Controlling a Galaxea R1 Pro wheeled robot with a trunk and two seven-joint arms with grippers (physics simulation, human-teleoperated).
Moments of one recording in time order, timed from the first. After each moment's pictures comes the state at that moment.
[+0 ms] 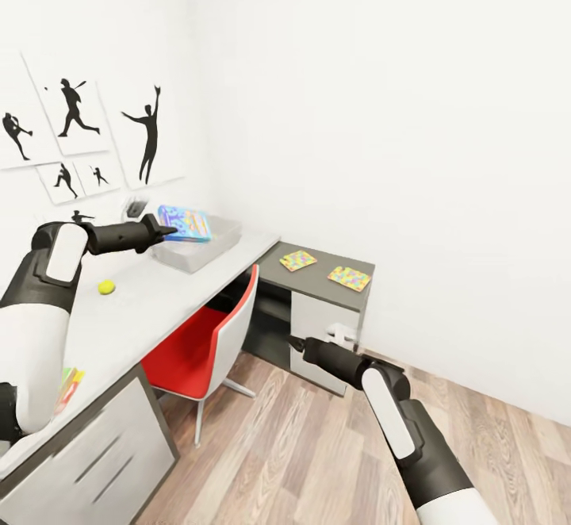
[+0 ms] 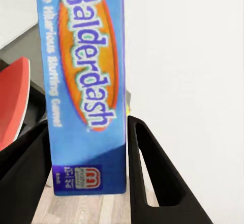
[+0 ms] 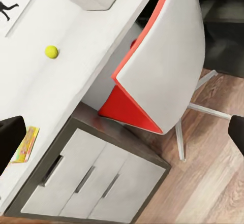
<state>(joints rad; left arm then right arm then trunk) -1.18 0.27 0.16 -0.87 0.66 1.04 -0.31 -0.48 0.09 0.17 -1.29 -0.62 0.67 0.11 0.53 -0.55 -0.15</state>
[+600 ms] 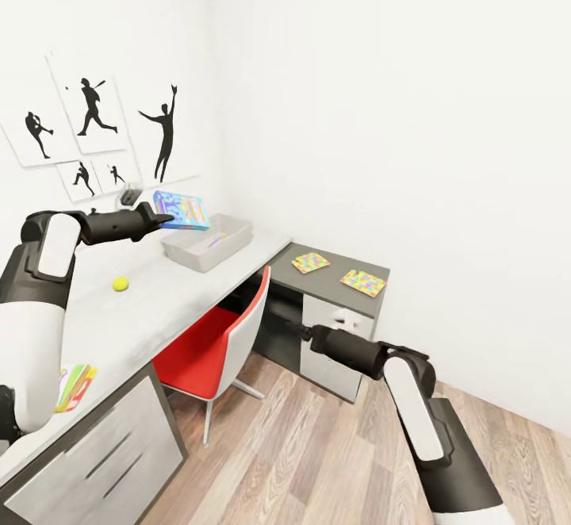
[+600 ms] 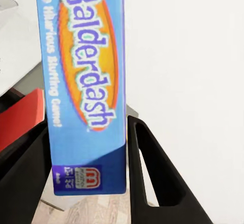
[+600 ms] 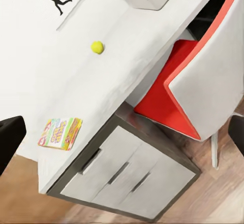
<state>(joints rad) -1.18 0.28 0.15 -0.96 0.66 1.04 -0.31 -0.45 0.07 0.12 -1.54 -0.68 0.89 0.14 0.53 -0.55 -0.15</state>
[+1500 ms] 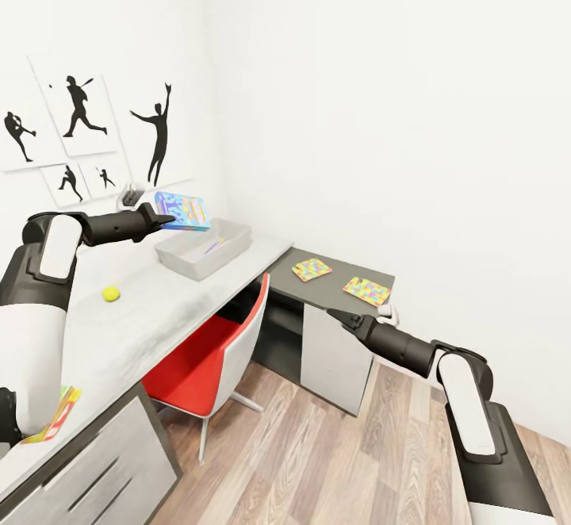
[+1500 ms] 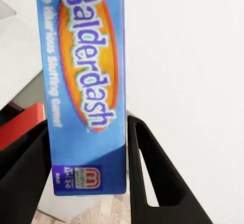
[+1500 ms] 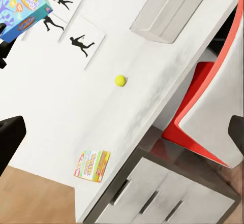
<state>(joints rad) -1.17 0.27 0.15 -0.98 0.66 1.04 -0.31 -0.45 0.01 -0.15 -1.56 -0.77 1.04 0.34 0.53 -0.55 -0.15</state>
